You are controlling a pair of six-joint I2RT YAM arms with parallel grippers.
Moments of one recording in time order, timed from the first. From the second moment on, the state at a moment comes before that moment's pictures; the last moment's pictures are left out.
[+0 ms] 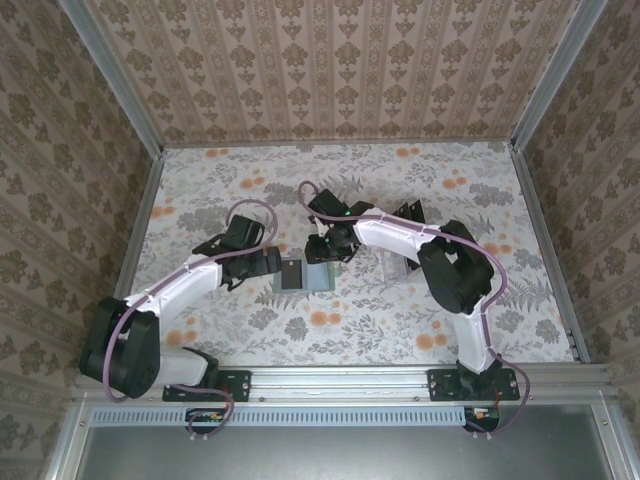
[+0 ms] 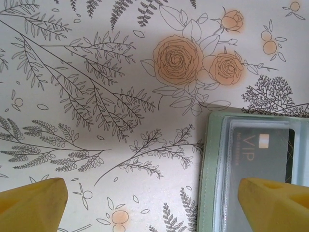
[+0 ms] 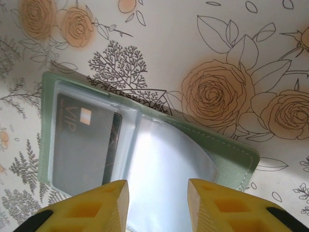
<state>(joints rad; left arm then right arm) -0.46 1.32 0.75 -0.52 -0.10 -0.53 0.70 2.04 1.51 -0.64 -0.21 0.49</state>
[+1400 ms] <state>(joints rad) -0.75 1.31 0.61 -0.29 -0.12 -0.59 0.69 2.12 1.45 -0.39 -0.45 0.69</state>
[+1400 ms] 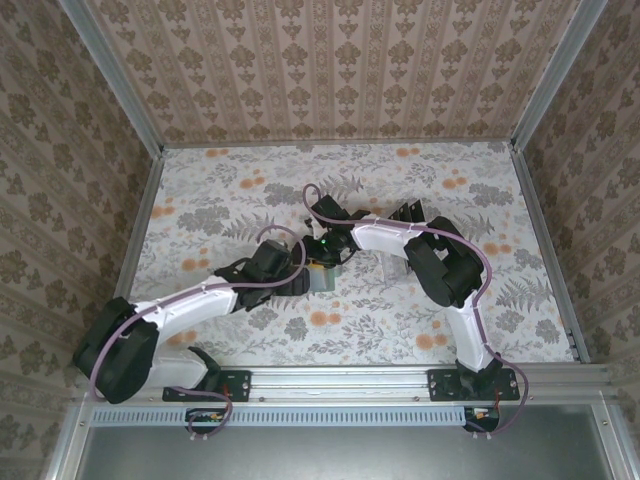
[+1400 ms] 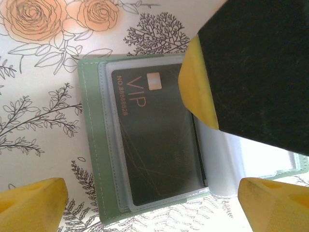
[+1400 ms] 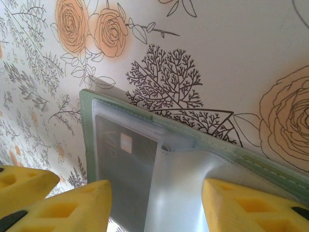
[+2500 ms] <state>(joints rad) -0.77 1.48 0.63 -0.21 -0.21 -0.59 0.64 2.01 1.36 -0.38 -0.42 0.71</state>
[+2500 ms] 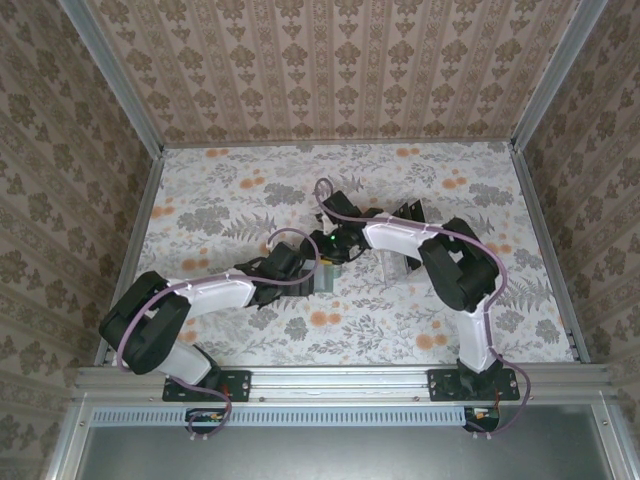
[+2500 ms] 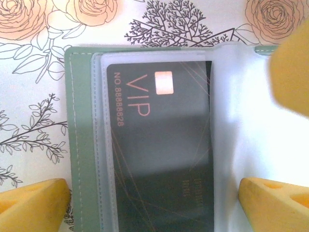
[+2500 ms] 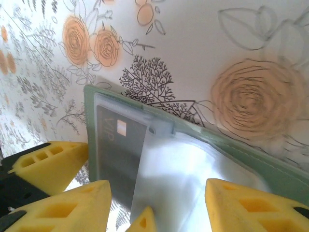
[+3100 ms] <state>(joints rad) -0.78 1.47 0.62 -0.18 -0.21 -0.59 0.68 1.95 1.27 -0.30 -0.40 0.79</state>
